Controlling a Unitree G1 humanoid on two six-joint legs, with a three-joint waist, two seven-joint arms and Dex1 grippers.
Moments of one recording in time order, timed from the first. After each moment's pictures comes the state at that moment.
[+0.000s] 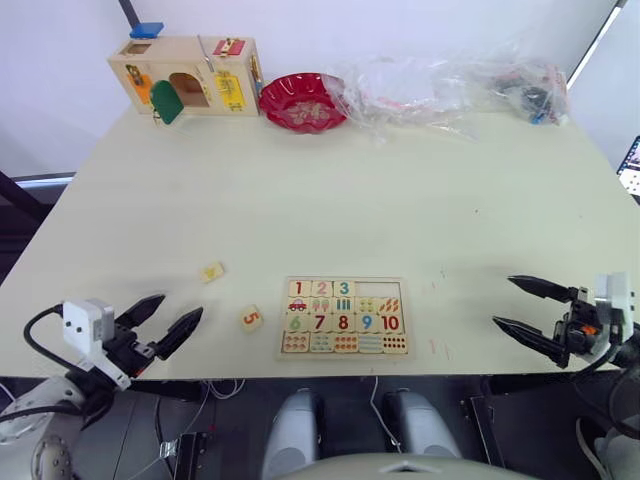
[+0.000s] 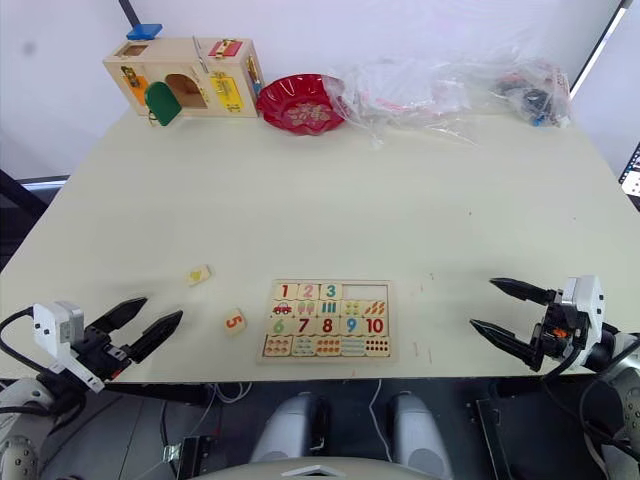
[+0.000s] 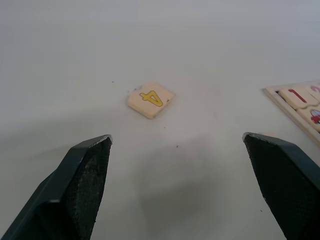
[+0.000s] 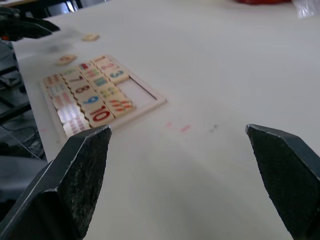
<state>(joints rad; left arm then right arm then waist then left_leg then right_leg) 0.38 0.62 0.59 -0.20 -0.59 0.33 -0.91 0.17 -0.70 -0.35 -0.13 0.66 0.15 1.26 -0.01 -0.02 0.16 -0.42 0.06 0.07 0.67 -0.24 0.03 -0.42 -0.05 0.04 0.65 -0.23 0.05</state>
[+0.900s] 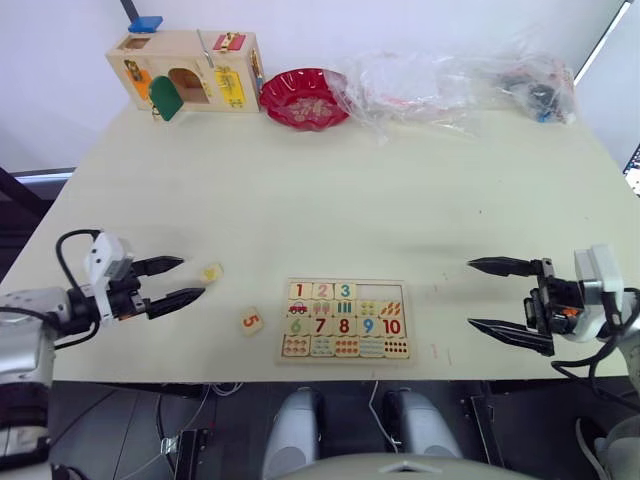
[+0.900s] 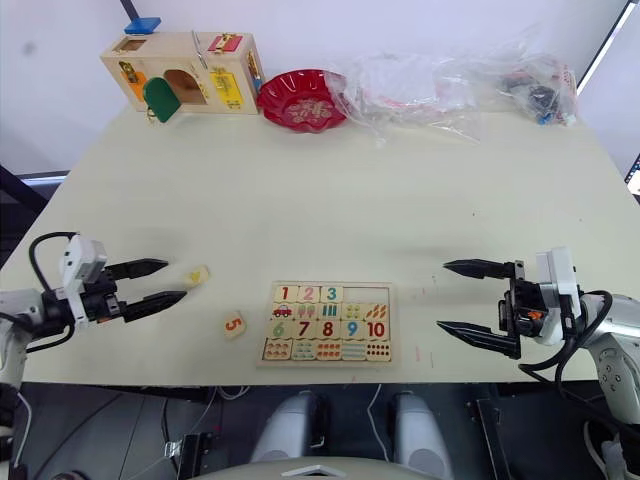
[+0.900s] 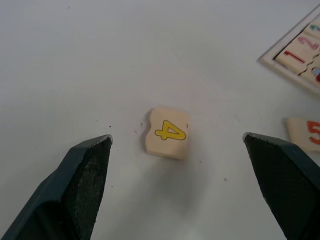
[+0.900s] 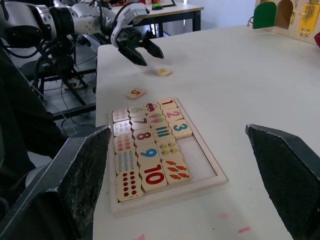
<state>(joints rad) -0.17 0.94 0.27 0.44 -0.38 0.14 -1.33 0.04 -0.73 -0.25 -0.27 0.73 0.23 1.34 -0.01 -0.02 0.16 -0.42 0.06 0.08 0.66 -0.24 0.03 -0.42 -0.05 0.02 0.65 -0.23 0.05</state>
